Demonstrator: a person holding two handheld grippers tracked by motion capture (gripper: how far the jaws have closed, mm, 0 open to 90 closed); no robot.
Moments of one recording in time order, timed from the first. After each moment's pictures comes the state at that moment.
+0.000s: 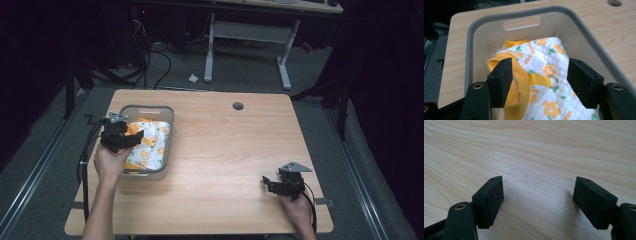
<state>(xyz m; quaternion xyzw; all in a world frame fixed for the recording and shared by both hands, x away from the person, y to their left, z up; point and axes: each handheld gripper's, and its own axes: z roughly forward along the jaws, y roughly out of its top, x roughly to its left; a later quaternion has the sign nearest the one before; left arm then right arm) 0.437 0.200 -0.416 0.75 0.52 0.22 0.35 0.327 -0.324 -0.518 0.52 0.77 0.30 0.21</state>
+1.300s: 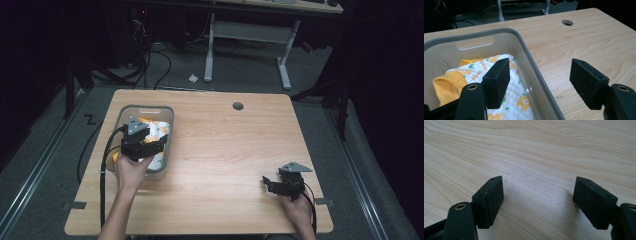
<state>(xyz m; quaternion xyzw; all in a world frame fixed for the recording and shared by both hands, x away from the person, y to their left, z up) 0.401 0.143 -0.399 0.74 0.47 0.20 0.43 0.327 -0.324 -0.518 0.52 0.77 0.30 0.21</state>
